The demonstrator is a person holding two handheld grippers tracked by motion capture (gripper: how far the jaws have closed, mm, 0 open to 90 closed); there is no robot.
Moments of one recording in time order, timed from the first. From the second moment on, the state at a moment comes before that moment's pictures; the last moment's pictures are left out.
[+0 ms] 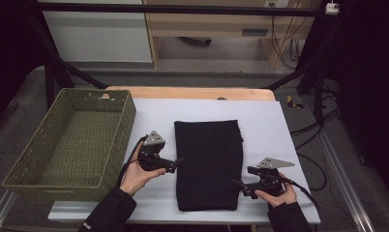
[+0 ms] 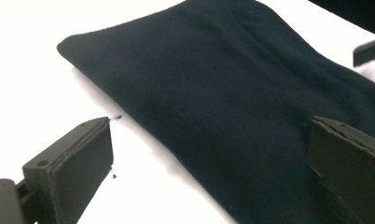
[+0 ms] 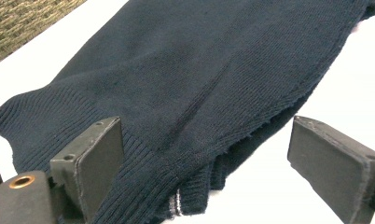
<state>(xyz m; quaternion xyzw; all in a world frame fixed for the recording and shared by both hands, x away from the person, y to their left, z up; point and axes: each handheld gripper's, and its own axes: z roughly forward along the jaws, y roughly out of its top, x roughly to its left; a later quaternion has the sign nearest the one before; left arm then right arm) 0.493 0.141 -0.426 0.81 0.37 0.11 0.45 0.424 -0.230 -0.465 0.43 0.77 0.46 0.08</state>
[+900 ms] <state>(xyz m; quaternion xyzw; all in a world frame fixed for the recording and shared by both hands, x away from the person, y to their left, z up) 0.553 0.135 -0.435 0.79 0.42 0.13 0.42 0.423 -0.230 -0.465 0.43 0.77 0.45 0.08</state>
